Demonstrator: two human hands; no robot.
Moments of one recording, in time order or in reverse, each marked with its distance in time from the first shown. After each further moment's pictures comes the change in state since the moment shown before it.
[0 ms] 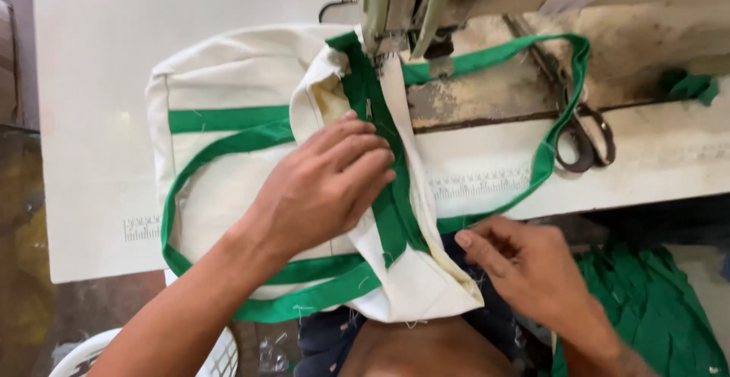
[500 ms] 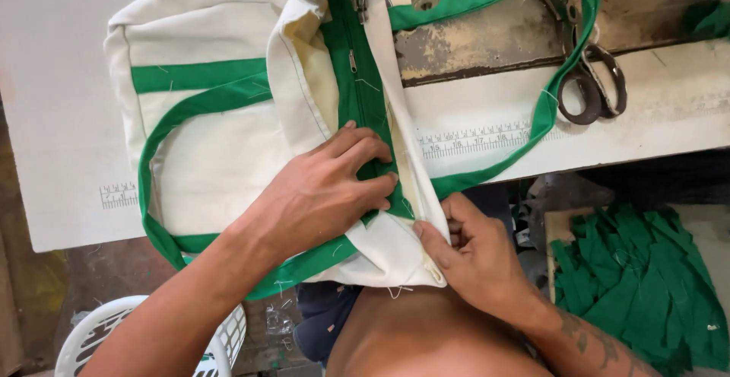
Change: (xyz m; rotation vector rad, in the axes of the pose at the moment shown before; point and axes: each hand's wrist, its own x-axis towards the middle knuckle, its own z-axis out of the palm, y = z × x) left_hand -0.031 0.030 0.027 -0.066 -0.210 0.043; right_hand -0.036 0.028 0.072 0.458 -0.062 0.066
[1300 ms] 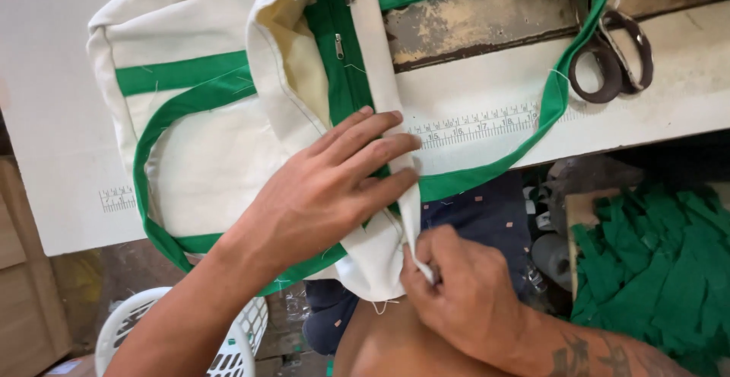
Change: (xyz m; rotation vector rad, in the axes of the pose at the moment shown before) left_hand 0.023 0.015 -0.023 0.011 0.024 0.093; right_hand -0.031 -0.005 0.024 -0.391 0.243 -0.542
